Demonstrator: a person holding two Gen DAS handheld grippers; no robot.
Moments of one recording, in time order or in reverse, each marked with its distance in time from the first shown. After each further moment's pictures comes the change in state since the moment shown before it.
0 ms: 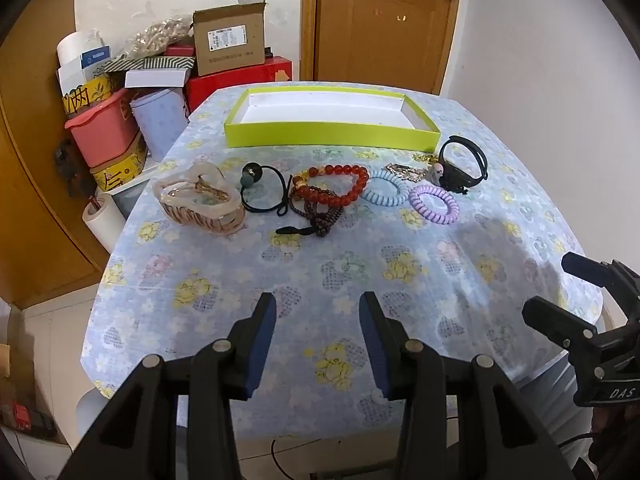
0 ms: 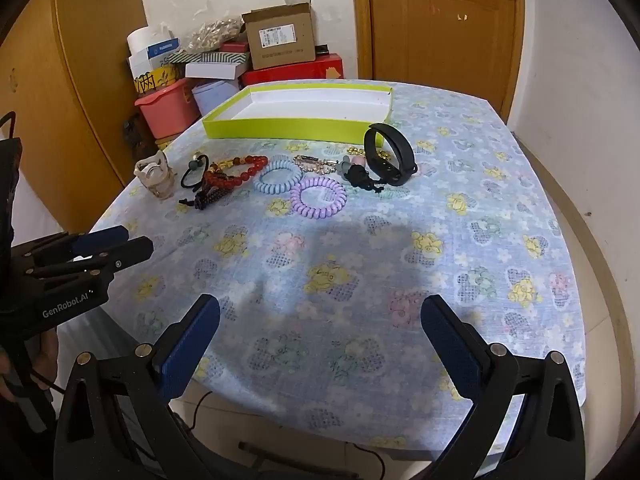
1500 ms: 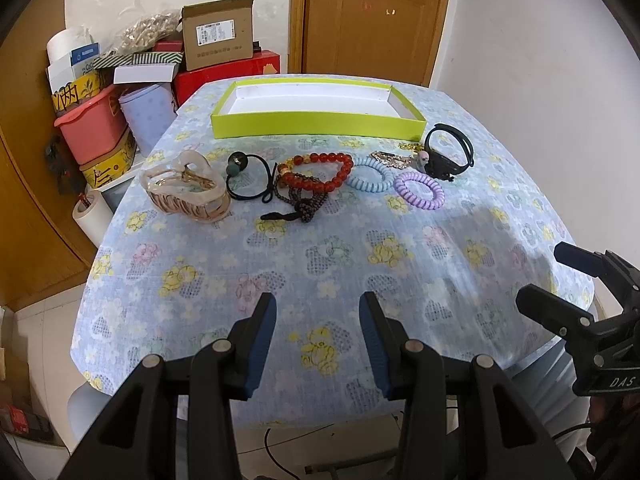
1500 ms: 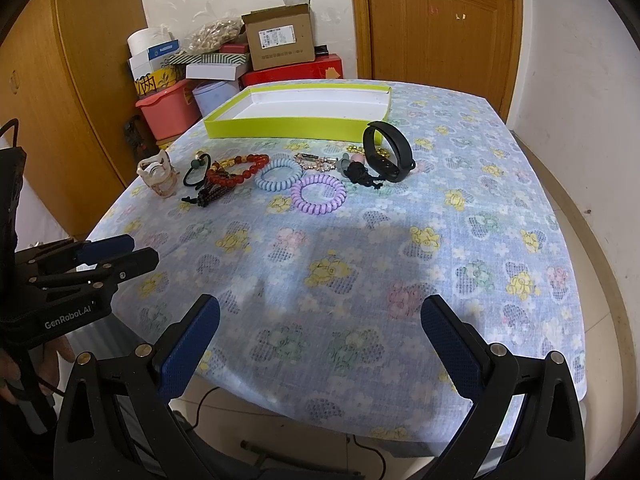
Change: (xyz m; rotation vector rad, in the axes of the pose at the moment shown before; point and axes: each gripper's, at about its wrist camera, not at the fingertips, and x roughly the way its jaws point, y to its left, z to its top) left arm -0.001 -0.007 -0.005 0.012 0.028 -0.031; right arm -0.005 -0.001 -0.003 0.004 -0.002 0.001
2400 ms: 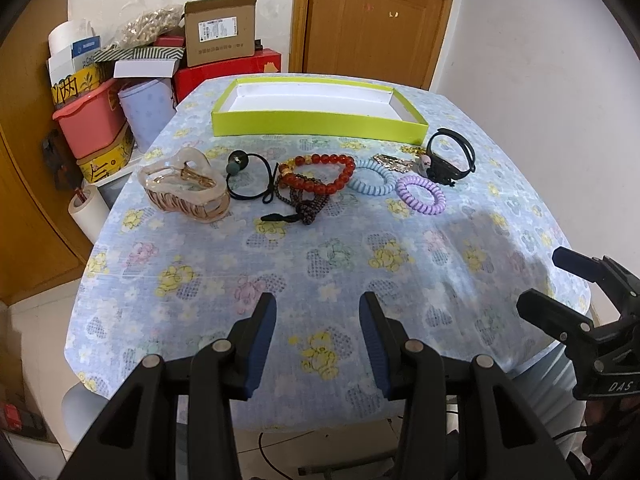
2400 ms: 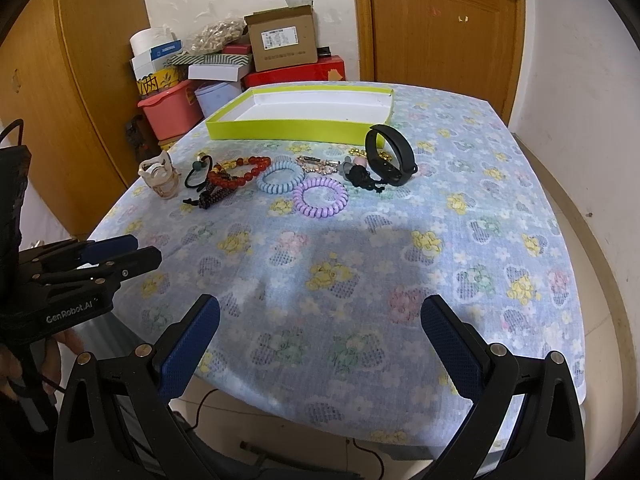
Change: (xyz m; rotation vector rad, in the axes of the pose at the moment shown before) left arm 0.004 0.005 0.003 -0.025 0.002 -0.021; right arm -0.001 0.001 0.001 -0.008 -0.005 0.004
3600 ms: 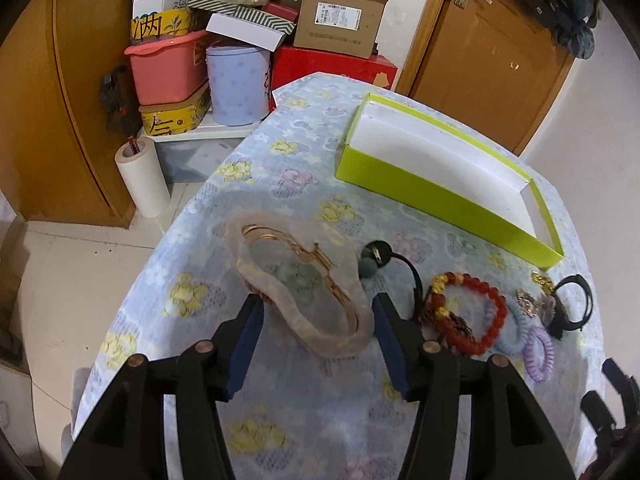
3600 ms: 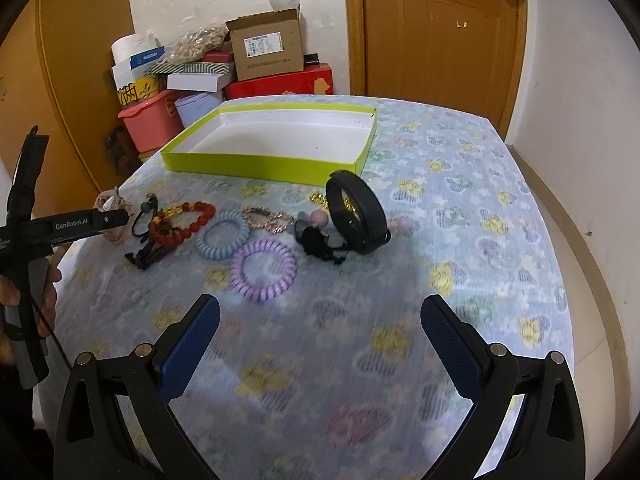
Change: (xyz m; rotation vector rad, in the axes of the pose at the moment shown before) left arm 0.070 0.092 0.073 -0.339 -0.010 0.160; right arm 0.055 -0.040 0.057 -0.014 -0.026 -0.022
